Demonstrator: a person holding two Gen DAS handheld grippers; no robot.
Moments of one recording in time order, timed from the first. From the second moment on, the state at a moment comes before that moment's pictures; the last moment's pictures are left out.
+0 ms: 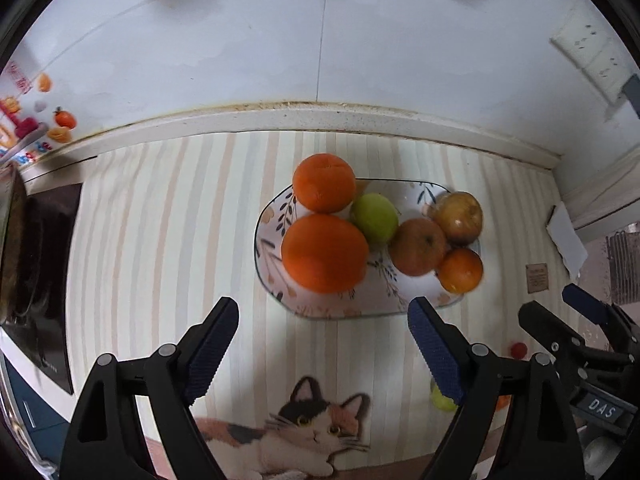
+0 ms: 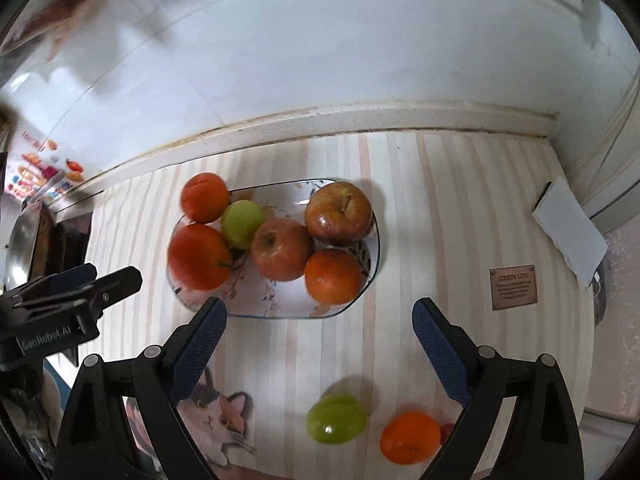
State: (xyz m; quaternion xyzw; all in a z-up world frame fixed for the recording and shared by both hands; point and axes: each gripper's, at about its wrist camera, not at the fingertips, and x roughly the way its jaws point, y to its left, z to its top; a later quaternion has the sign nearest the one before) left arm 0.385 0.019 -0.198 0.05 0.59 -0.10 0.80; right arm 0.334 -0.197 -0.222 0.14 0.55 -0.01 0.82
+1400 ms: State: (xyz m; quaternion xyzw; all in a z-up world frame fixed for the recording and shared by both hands) left arm 0.278 -0.032 -0.212 0.10 0.59 -0.13 0.79; right arm 0.223 -0.270 -0.219 0.22 0.54 -0.05 0.81
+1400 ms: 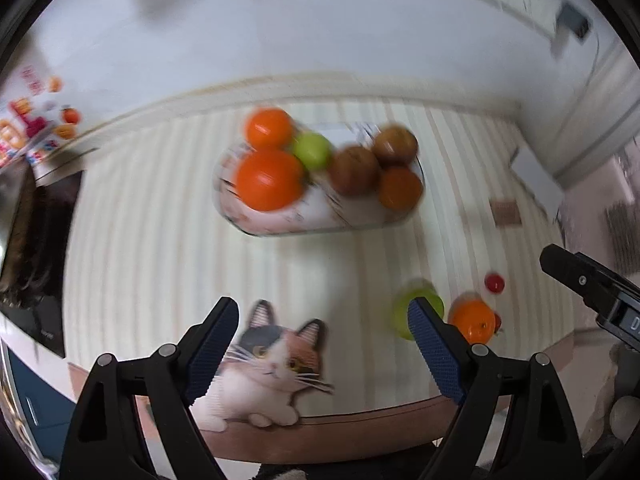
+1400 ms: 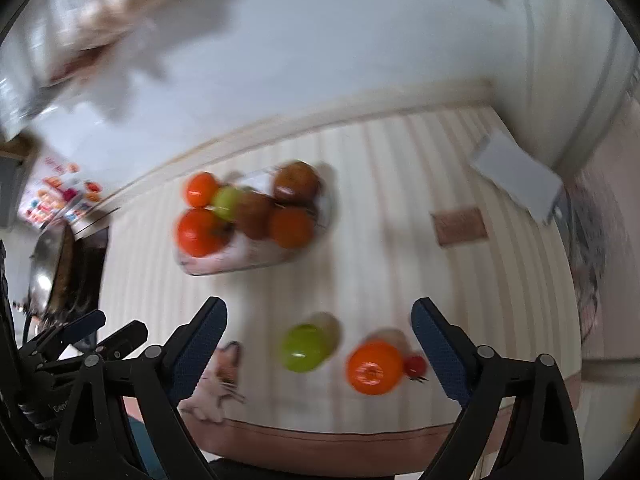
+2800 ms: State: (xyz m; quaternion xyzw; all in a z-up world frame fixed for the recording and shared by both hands) left arm 0.304 -0.017 -0.346 0.09 0.71 -0.16 0.68; right arm 0.242 -0.255 -0.370 0.20 0.67 -0.05 0.71
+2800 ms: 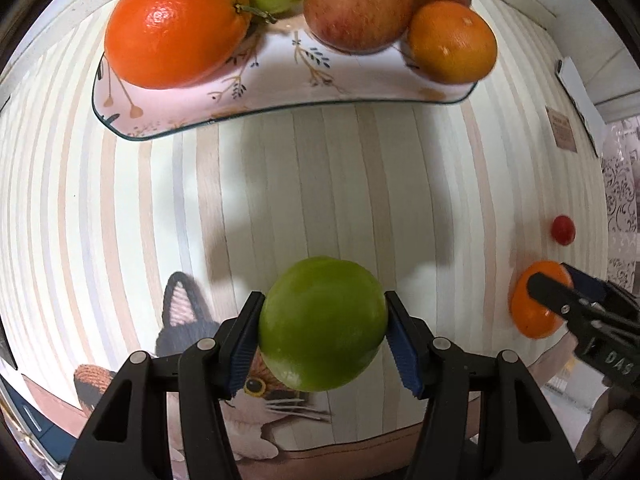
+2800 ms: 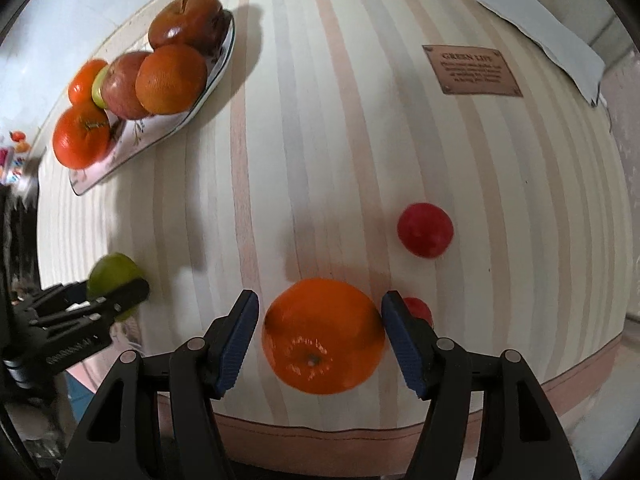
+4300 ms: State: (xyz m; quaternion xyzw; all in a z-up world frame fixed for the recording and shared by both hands) left arm 0.473 0.085 -0.247 0.00 0.65 -0.09 0.76; right arm 0.384 -0.121 -0.321 0.16 0.59 0.06 0.79
